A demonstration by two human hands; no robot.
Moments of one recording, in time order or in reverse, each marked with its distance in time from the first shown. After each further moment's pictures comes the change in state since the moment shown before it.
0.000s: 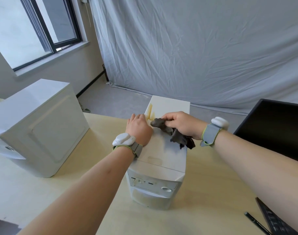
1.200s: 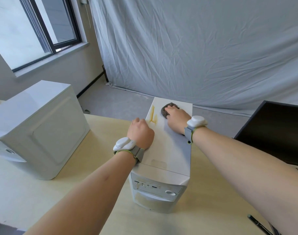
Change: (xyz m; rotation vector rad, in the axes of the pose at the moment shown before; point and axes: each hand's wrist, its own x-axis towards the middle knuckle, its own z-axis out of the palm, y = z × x) left_hand -0.010 0.009 -0.013 -0.150 -0.042 -0.223; right_hand 0.075 0.019 0.005 -0.748 0.223 0.063
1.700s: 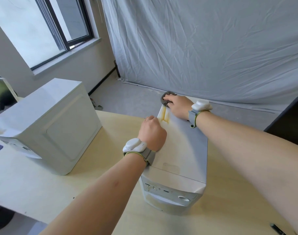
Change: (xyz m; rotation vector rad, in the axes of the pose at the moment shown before) left_hand 0.007 -0.006 0.000 -0.033 -0.017 0.089; right_hand 0.054 -0.016 -0.004 0.162 0.021 -0.068
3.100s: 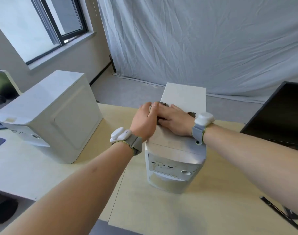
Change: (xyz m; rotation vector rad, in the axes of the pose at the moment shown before) left_hand -0.051 -0.019 -0.042 -0.344 0.024 0.042; right_hand -0.119 -0.062 0.019 -0.003 -0.138 -0.358
